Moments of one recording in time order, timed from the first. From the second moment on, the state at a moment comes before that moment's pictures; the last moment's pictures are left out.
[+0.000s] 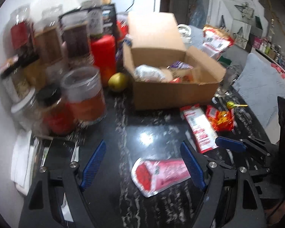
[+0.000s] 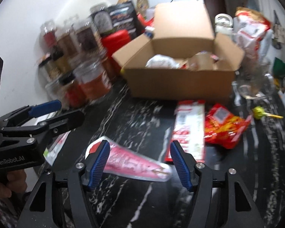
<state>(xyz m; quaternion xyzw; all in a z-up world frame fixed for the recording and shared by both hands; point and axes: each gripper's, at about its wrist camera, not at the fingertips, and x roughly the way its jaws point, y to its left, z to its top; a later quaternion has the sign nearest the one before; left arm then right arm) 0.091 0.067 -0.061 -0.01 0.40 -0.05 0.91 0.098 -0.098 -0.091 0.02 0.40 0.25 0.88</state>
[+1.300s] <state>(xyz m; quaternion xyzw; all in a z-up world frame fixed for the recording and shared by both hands) 0.105 0.133 -0.113 -0.08 0.47 0.04 0.88 0.113 -0.023 -0.144 -0.22 0.44 0.38 0.79</state>
